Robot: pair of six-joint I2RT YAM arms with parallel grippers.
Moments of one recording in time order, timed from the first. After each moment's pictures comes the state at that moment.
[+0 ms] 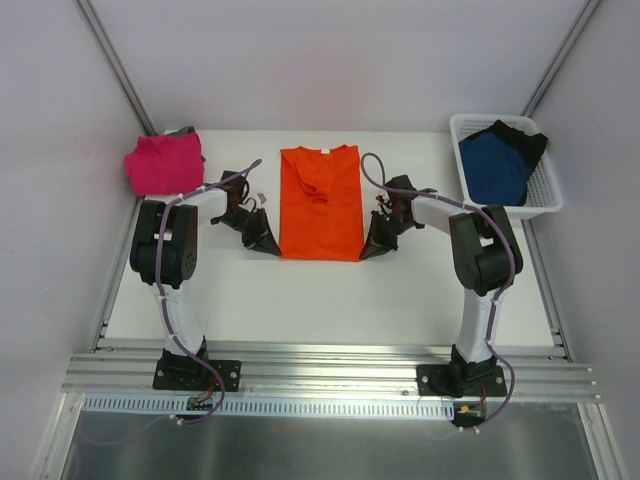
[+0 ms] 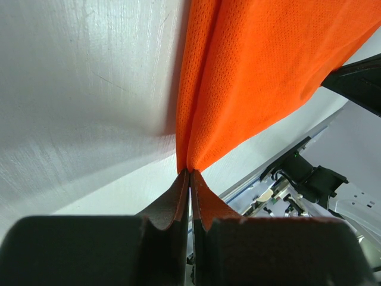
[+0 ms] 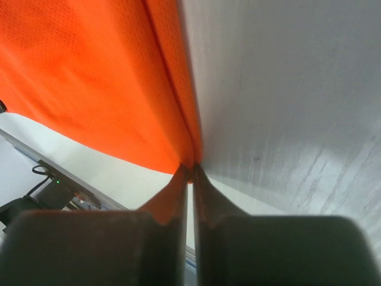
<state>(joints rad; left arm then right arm) -0.15 1.97 1.24 -0.68 0.70 -0.44 0.35 2.00 1.28 -0.59 -0.50 0.51</state>
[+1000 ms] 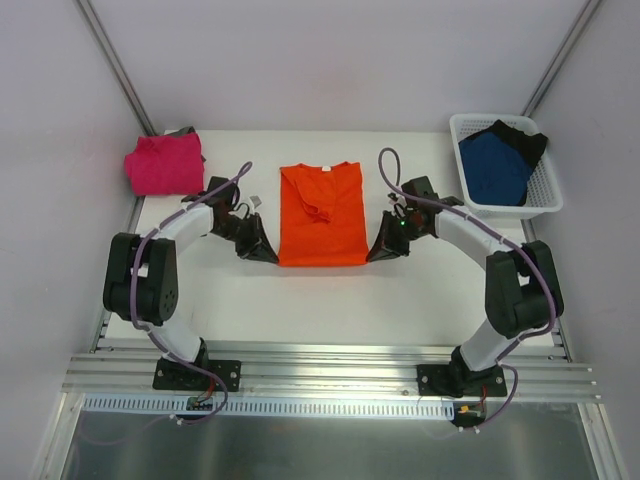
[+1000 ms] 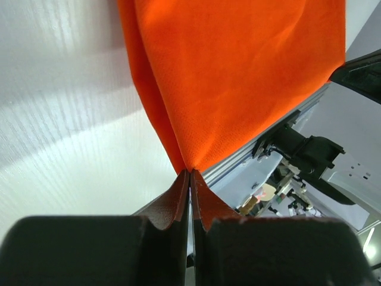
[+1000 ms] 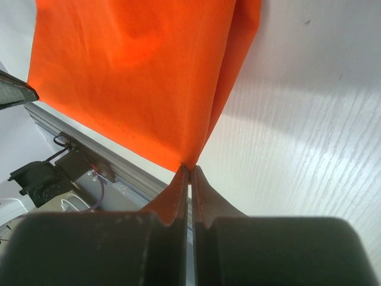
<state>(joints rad) -0.15 1.68 1.05 -0.69 0.75 -0.45 0.35 1.66 1.10 -0.62 -0.54 0.54</state>
